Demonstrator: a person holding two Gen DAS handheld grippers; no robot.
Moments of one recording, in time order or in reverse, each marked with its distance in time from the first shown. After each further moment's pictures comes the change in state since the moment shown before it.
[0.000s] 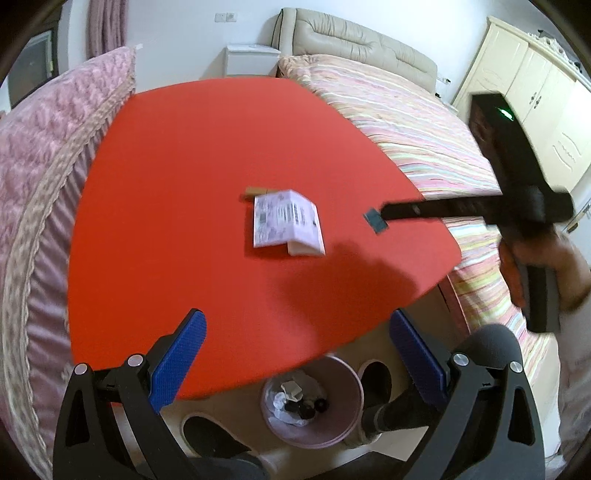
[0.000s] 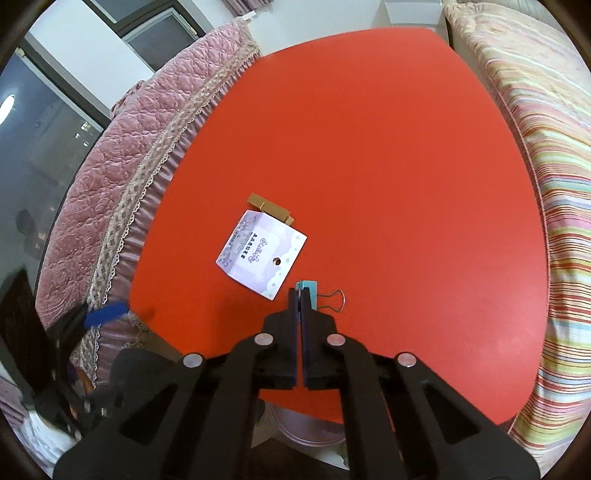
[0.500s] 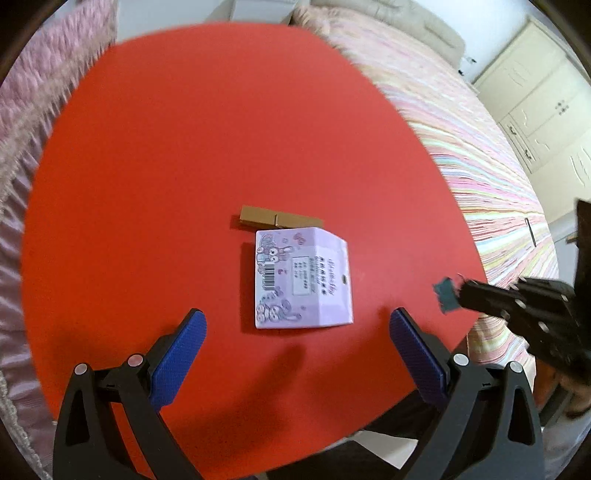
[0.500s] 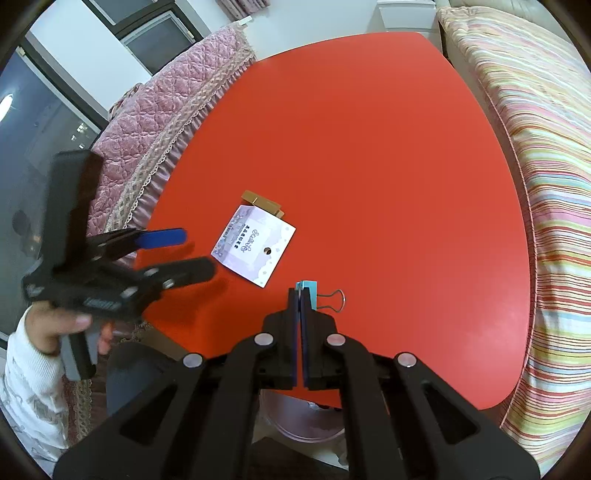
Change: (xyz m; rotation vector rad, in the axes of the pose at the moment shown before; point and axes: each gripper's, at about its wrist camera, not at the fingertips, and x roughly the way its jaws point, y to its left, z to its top) left arm 0.086 0.032 0.072 -0.104 0.228 -0.044; right arm -0.010 -0.007 -0.010 0.008 -0.012 -0.017
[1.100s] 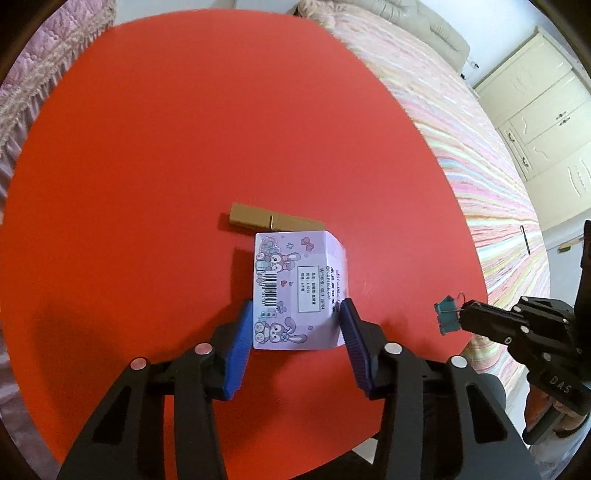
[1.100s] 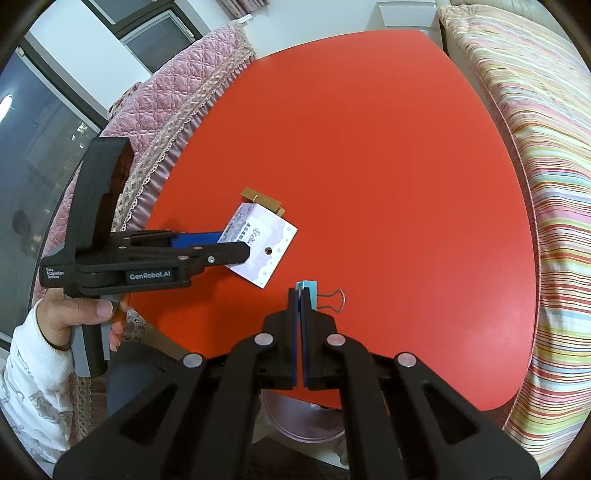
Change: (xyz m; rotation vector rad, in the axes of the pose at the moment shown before) left arm 0.007 0.008 0.005 -0.024 -0.004 -0.040; right arm 0.005 0.002 -0.002 0.000 0.000 0.001
